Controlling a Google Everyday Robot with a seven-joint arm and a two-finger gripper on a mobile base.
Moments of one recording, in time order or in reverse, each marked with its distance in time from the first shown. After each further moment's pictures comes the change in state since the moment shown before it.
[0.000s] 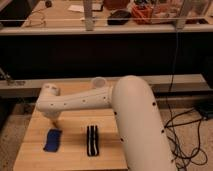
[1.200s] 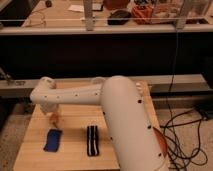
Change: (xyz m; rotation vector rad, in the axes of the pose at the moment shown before) arm 0.040 -0.015 0.016 -0.074 -0.047 0.052
